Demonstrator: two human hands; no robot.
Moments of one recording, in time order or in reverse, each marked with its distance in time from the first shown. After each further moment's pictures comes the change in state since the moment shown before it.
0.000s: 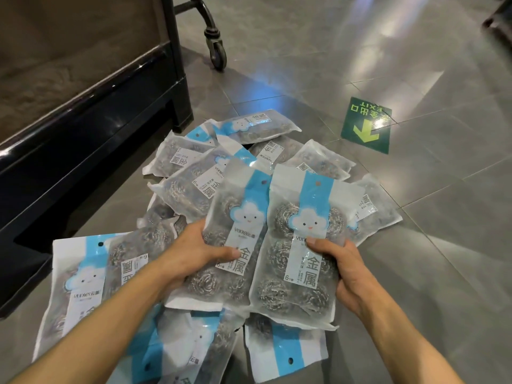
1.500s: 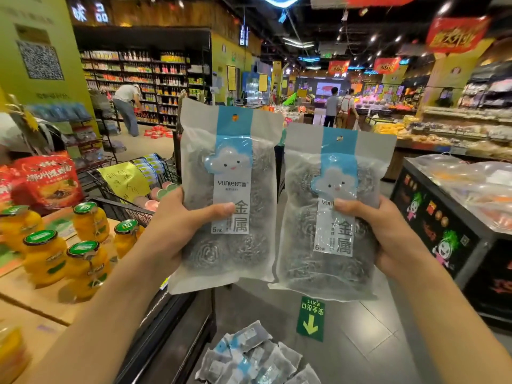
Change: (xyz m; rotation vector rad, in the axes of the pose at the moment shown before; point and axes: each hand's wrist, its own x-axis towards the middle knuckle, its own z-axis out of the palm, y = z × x) left_hand -0.698 0.856 -0.154 -0.316 0.139 0.694; right_hand -0.676 -0.811 0.328 -0.178 -0.184 -0.735
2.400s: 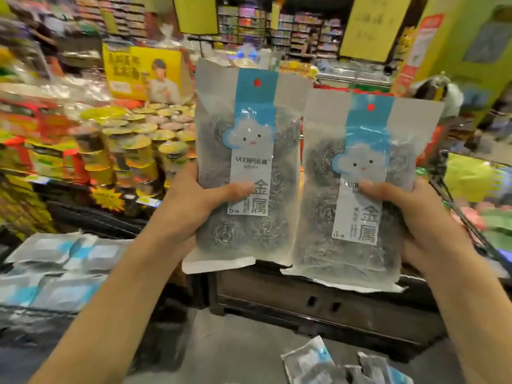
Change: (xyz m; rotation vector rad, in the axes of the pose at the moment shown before) left_hand -0.409 0.024 0.001 0.150 1.348 0.201; right_hand -0.143 0.026 0.227 0.206 -1.338 0.282
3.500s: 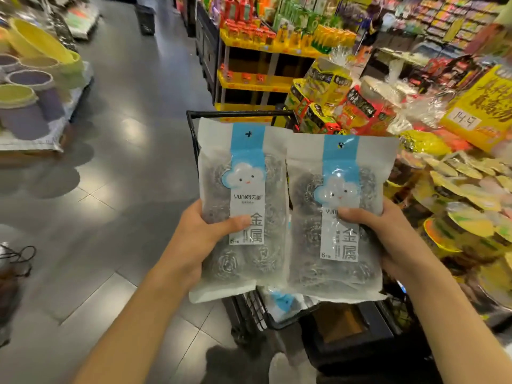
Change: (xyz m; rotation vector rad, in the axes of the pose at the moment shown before) left_hand -0.100 -0.033 -0.459 -0.206 1.140 -0.043; right_hand 0.128 0.198 0.597 -0.176 -1.108 0.272
